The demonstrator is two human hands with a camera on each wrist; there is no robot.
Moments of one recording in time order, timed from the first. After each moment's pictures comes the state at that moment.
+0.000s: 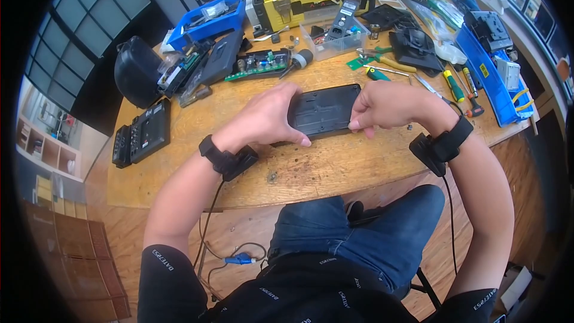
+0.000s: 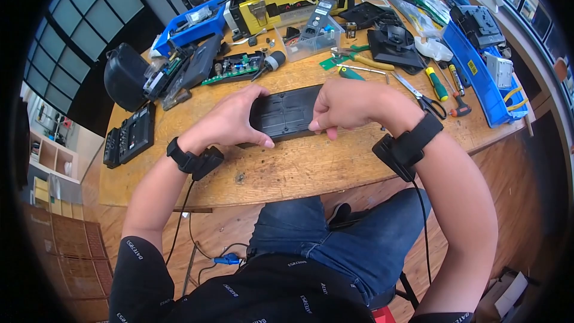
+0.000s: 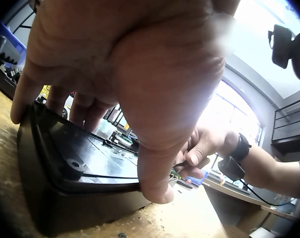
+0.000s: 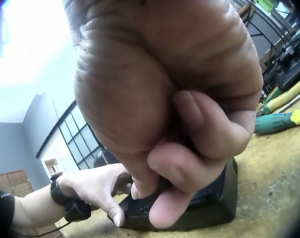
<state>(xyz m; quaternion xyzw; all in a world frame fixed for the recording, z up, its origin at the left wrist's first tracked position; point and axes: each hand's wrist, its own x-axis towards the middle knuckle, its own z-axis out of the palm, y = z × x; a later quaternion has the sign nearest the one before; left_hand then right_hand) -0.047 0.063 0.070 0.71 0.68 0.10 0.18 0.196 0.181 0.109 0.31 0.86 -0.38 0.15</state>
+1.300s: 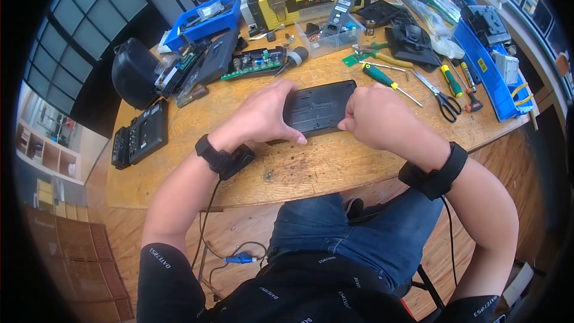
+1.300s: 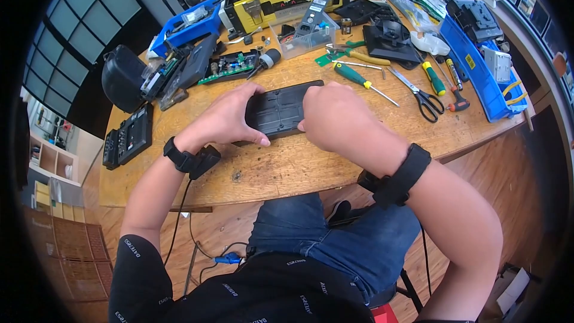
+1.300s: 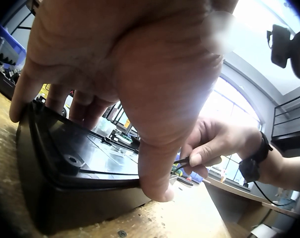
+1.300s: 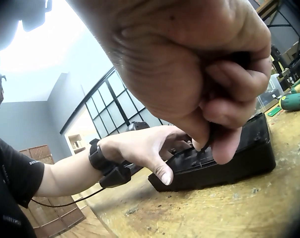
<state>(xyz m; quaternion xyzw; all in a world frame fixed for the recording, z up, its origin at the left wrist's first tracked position) -0.046 0.062 0.068 0.71 0.68 0.10 0.16 0.191 0.131 0.097 0.37 0.91 -0.16 0.03</state>
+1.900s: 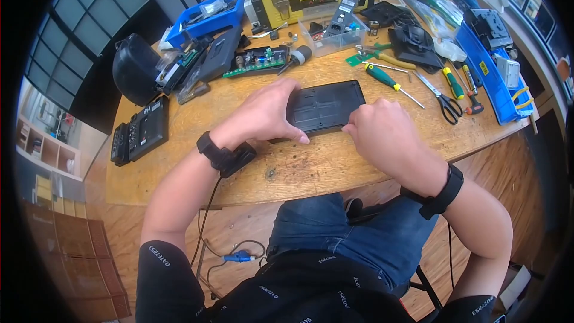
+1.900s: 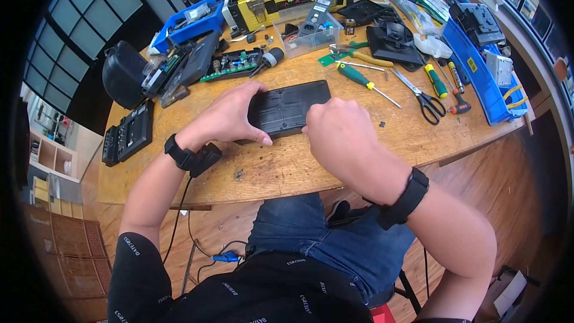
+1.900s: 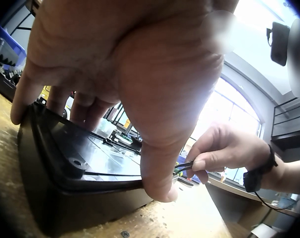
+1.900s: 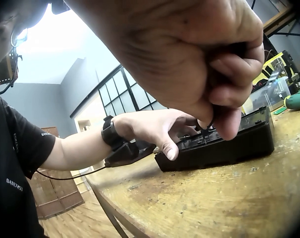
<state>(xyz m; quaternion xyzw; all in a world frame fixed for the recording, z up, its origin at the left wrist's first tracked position) -0.048 0.062 0.068 0.72 0.67 0.10 0.17 0.202 0.105 0.079 0.37 0.92 -0.12 -0.08</state>
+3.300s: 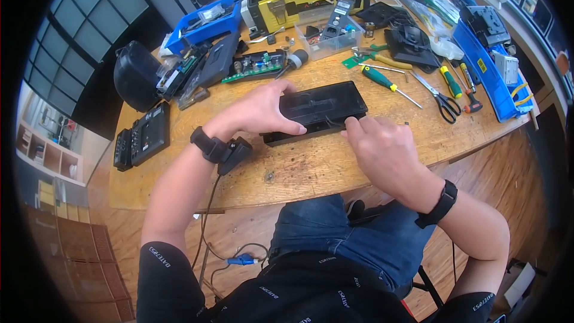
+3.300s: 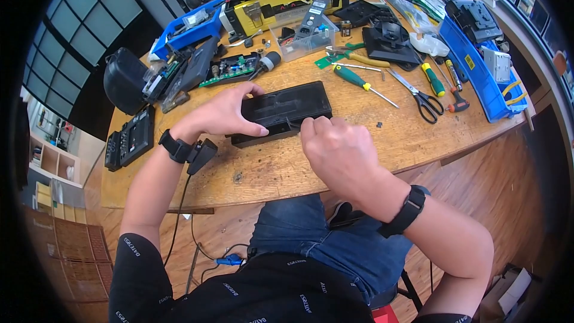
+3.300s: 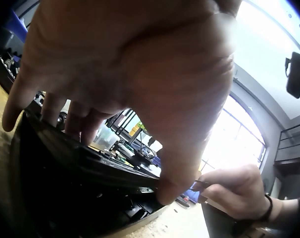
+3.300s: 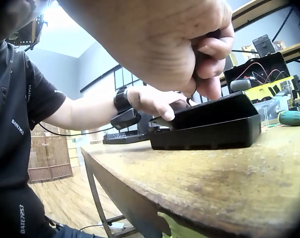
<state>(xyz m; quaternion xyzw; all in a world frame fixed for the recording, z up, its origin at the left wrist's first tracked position) -0.063 0.074 0.076 0.69 0.66 0.12 0.27 0.223 0.088 0.052 0.25 0.94 0.09 -0.22</state>
